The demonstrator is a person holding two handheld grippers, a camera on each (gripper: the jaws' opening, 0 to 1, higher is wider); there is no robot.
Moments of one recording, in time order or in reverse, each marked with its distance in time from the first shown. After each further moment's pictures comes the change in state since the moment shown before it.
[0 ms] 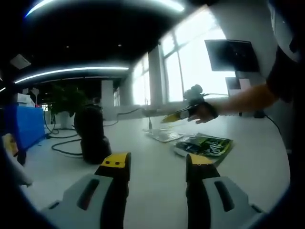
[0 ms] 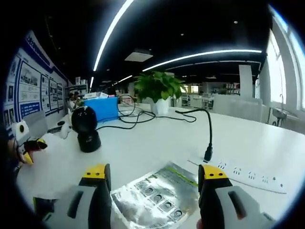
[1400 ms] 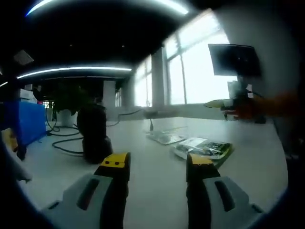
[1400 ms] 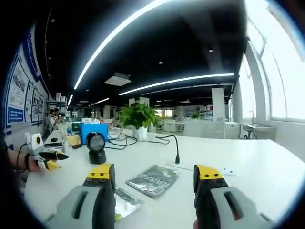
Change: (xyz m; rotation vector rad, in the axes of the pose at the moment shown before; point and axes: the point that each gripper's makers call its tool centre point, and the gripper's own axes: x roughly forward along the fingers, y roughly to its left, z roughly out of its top) left arm -0.004 0.003 0.005 -0.043 -0.023 0.013; right arm -0.175 0.031 0.018 0.007 -0.221 -0.263
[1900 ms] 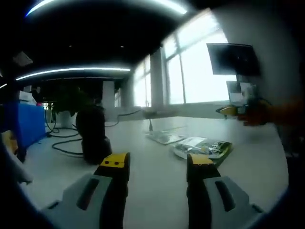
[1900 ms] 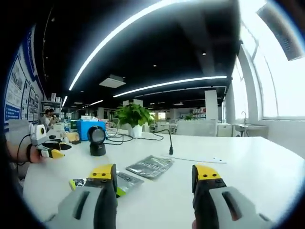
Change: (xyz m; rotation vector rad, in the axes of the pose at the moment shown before) left arm 0.000 -0.001 0.000 0.036 0.005 0.004; right arm -0.056 0.004 -0.030 -0.009 -0.030 -0.072
